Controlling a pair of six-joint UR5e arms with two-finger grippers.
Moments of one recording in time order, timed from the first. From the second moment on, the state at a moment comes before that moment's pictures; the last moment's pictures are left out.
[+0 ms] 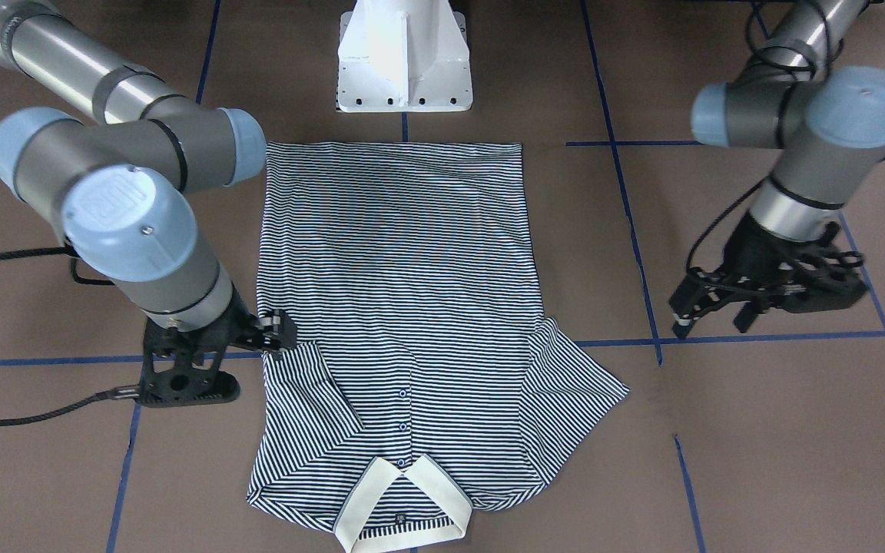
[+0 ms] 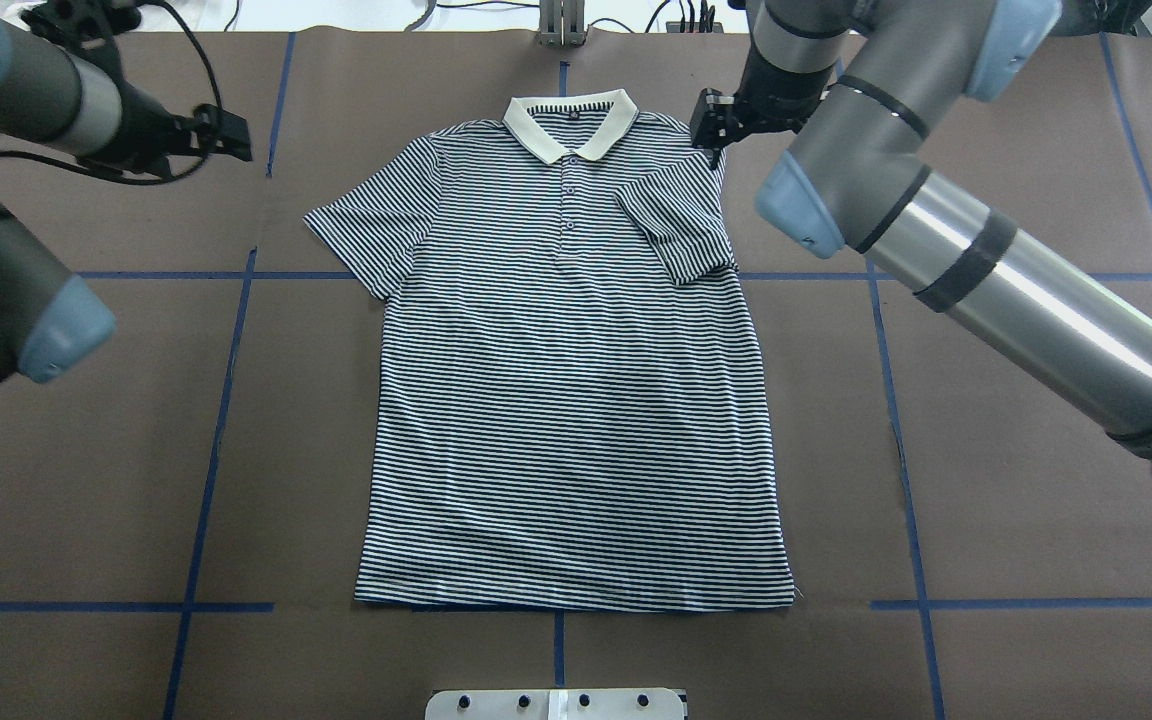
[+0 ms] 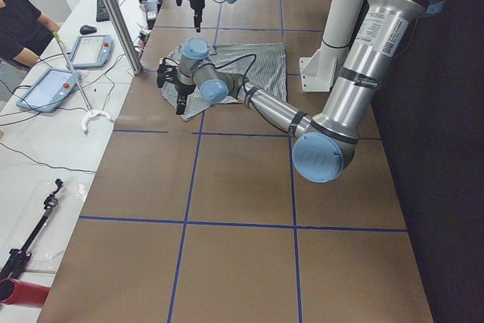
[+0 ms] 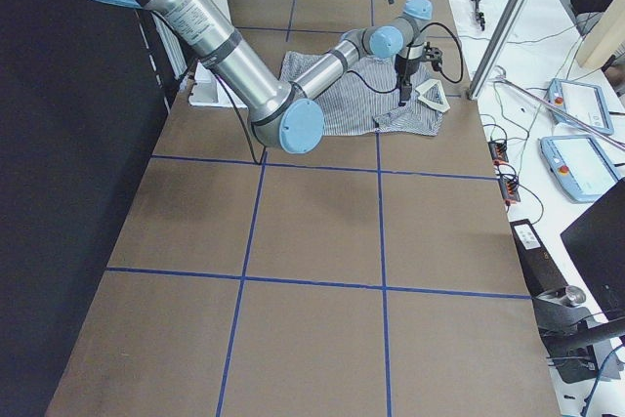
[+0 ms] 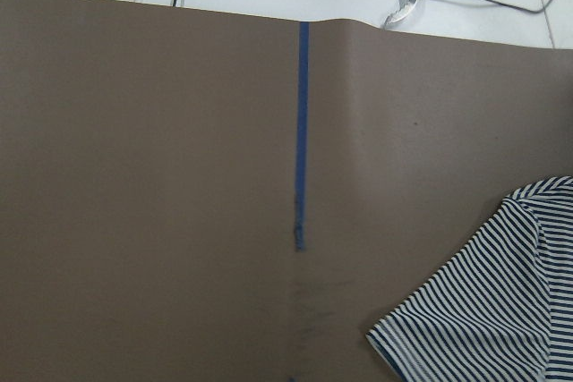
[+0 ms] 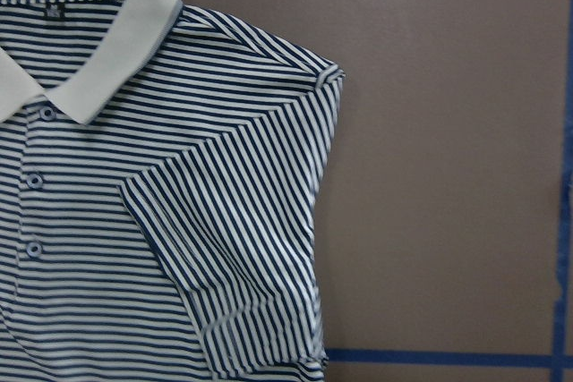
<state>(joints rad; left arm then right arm) -0.92 -1.99 -1.63 -2.01 -1.87 -1.18 0.94 -0.78 1.44 -1.72 2.13 0.72</state>
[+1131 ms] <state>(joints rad) -0.75 -2.16 -1.24 -2.19 -1.64 -1.30 1.01 -0.90 1.56 -1.73 2.24 0.61</state>
